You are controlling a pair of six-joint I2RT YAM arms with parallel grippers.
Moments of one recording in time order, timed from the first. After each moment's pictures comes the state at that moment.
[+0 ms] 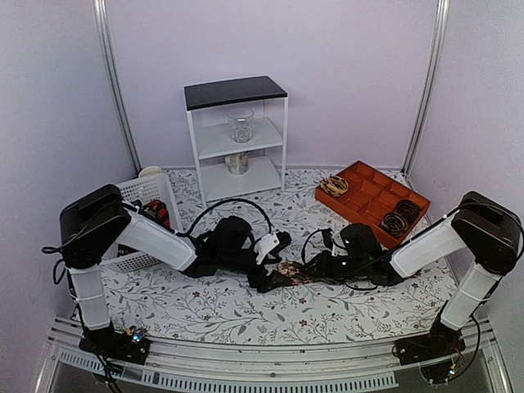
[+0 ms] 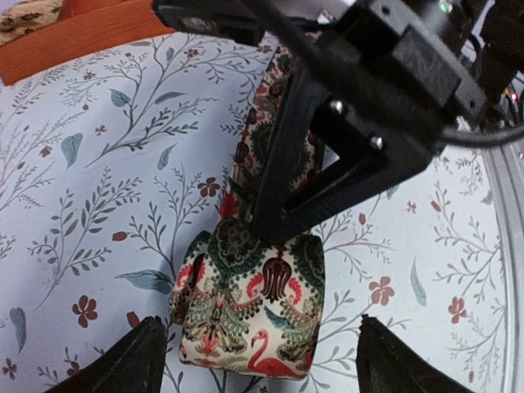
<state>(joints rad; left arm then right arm) -0.95 1.92 0.90 0.44 0.33 0.07 0.79 1.68 0.54 0.49 -0.27 0.93</state>
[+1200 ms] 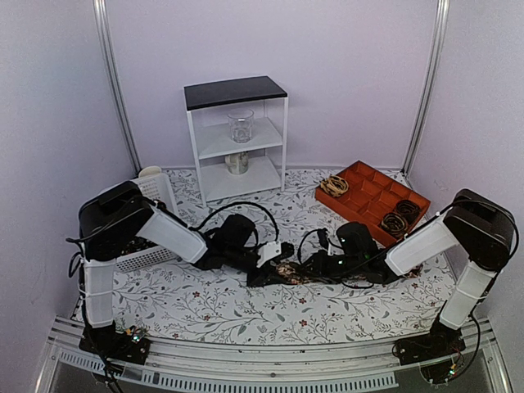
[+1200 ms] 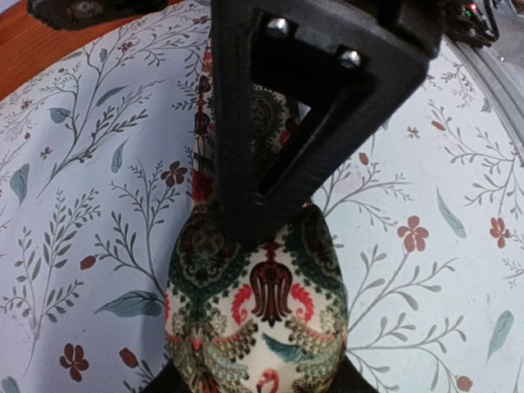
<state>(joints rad) -0.88 2.07 1.01 0.36 0.53 0.42 0.79 1.73 0.58 0.50 -0.31 0.93</state>
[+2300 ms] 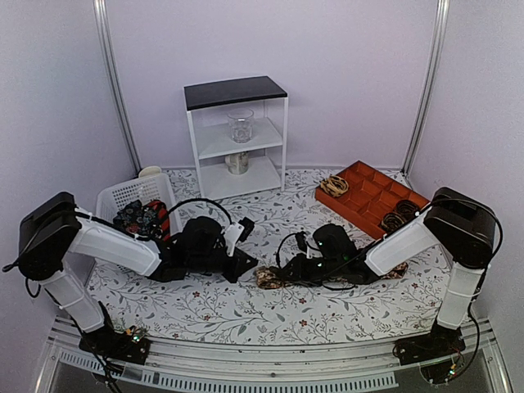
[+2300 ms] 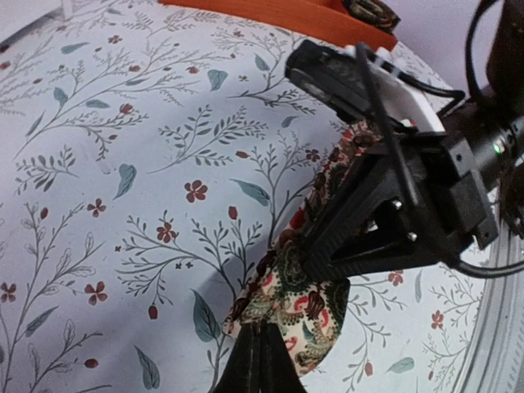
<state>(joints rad) -0.93 1.63 0.67 0.38 0.11 -0.27 0.90 1.86 0.73 0.48 -0.30 0.95</state>
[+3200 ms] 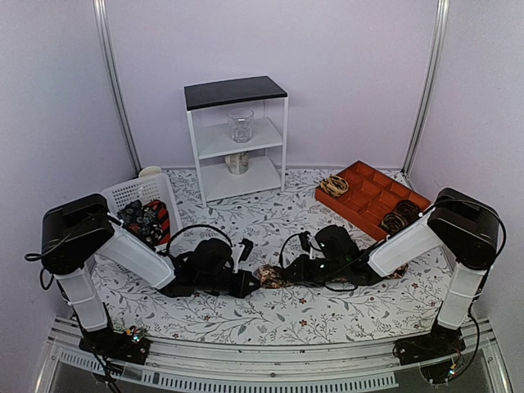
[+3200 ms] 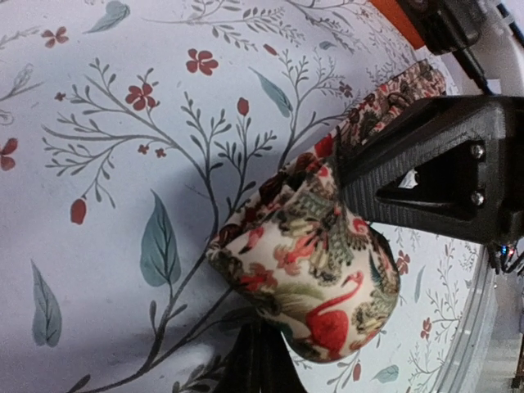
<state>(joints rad) -1.00 1.80 0.62 0.52 0.11 -0.66 0.90 1.83 0.71 0.47 -0.25 0.94</state>
